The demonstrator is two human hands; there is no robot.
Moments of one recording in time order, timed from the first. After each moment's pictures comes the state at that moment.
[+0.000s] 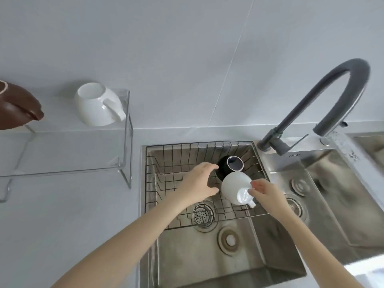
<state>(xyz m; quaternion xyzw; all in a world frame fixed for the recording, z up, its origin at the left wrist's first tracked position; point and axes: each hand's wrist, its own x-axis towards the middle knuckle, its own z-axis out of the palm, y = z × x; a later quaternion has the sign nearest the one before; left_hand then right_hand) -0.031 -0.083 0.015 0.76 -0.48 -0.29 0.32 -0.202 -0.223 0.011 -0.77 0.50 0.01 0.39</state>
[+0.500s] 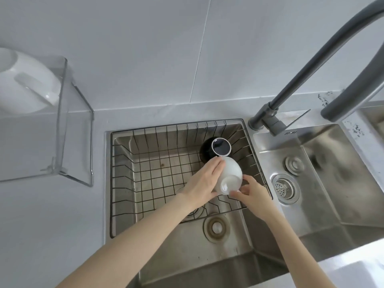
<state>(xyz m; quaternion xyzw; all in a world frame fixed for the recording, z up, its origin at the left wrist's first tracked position) -0.072 -0.142 -0.071 0.72 -0.63 -0.19 0.23 -0.215 -0.238 -0.035 -0.75 0.51 0.08 0.42</state>
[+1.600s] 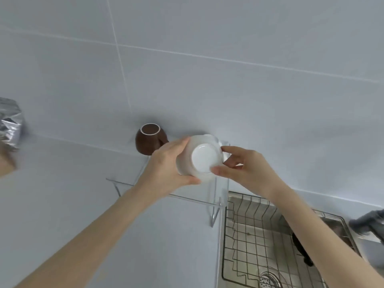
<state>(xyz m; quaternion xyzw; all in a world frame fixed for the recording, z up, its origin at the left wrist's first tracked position) 0.117 0.151 0.171 0.84 -0.34 0.04 0.42 0.035 -0.029 0.202 -0.89 0.09 -0.03 0.44</state>
